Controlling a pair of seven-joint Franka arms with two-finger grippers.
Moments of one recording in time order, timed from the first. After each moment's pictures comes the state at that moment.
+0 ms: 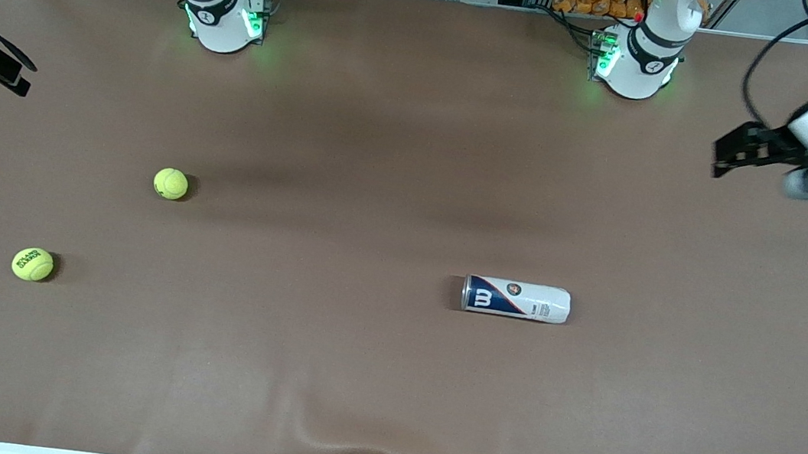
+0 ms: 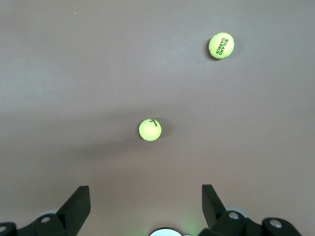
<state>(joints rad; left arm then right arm) 0.03 0.01 -0.25 -1.55 0.02 1.49 -0.12 0.00 -0.04 -0.09 -1.57 0.02 1.45 0.04</state>
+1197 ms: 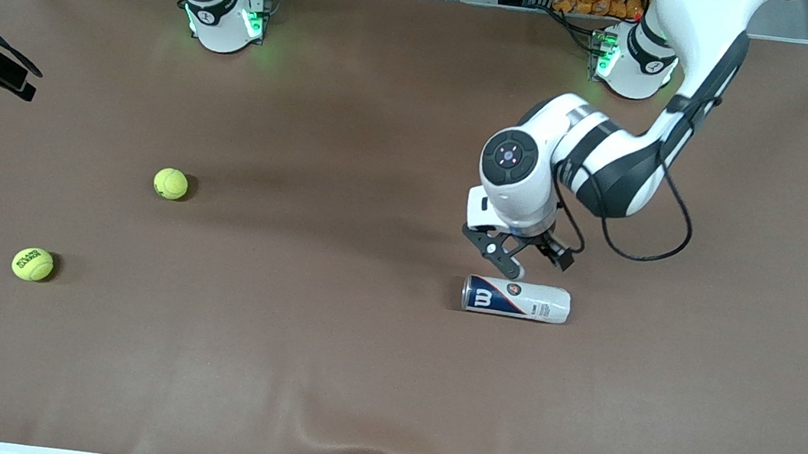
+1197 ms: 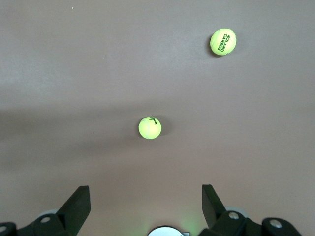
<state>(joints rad) -0.26 0.53 -0.41 -1.57 0.49 1.80 0.04 0.00 -0.02 -0.09 -1.57 0.02 1.44 0.04</state>
